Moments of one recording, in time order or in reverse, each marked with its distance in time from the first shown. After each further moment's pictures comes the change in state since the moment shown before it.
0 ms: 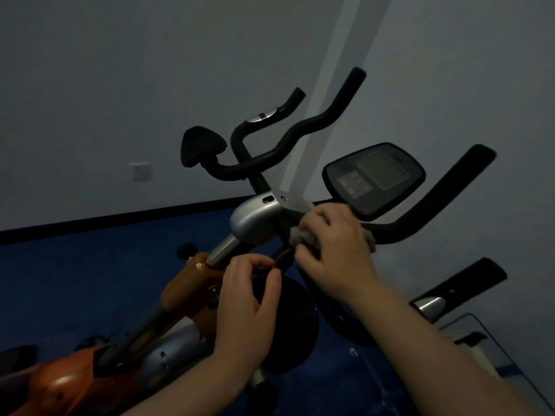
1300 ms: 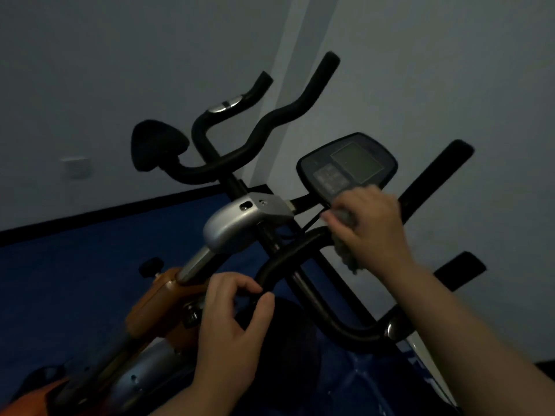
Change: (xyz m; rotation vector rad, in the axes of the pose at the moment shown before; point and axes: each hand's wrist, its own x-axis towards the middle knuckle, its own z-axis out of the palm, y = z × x) left_hand 0.017 -0.008 -0.009 -0.177 -0.129 -0.050; right_hand 0.021 0.052 -0.024 -0.277 0.060 0.066
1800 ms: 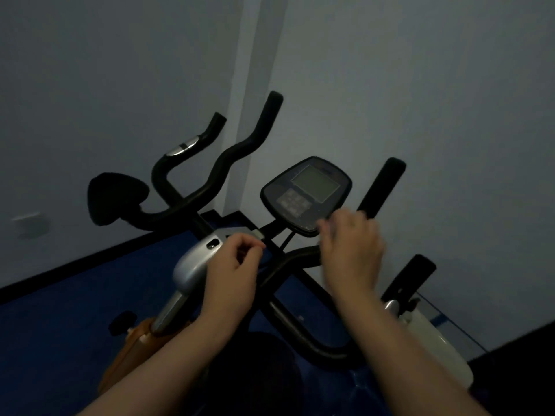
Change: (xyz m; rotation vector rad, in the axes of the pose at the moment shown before) left_hand 0.095 0.024 0.041 -0.160 -0.191 -0.068; right_hand -0.011 -0.012 0.003 -0.193 0.124 0.671
